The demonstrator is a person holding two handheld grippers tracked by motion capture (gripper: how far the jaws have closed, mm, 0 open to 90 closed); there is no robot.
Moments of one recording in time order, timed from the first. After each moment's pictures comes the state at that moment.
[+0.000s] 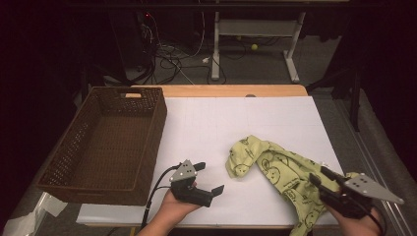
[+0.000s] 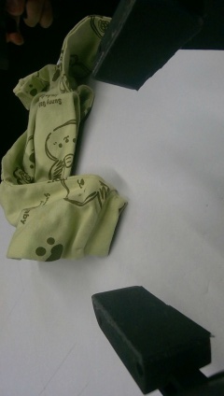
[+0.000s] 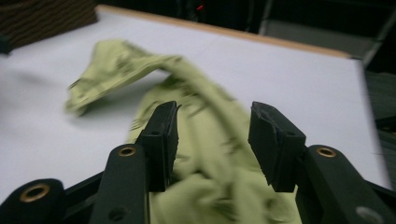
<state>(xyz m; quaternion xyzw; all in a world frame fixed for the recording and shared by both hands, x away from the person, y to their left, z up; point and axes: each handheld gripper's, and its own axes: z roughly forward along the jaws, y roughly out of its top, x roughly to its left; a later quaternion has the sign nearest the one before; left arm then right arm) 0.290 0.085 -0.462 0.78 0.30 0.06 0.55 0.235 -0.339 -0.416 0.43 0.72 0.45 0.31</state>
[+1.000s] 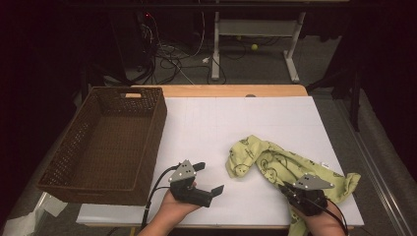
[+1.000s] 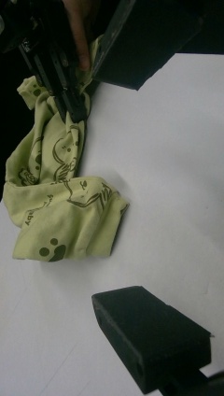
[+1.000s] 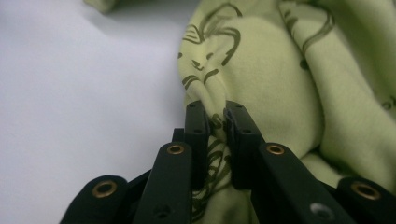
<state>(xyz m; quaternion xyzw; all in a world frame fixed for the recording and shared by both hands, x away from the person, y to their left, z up) 0.288 0.087 -0.460 0.78 0.30 0.05 0.55 0.262 -0.280 -0.464 0.39 0.83 0.33 0.23</state>
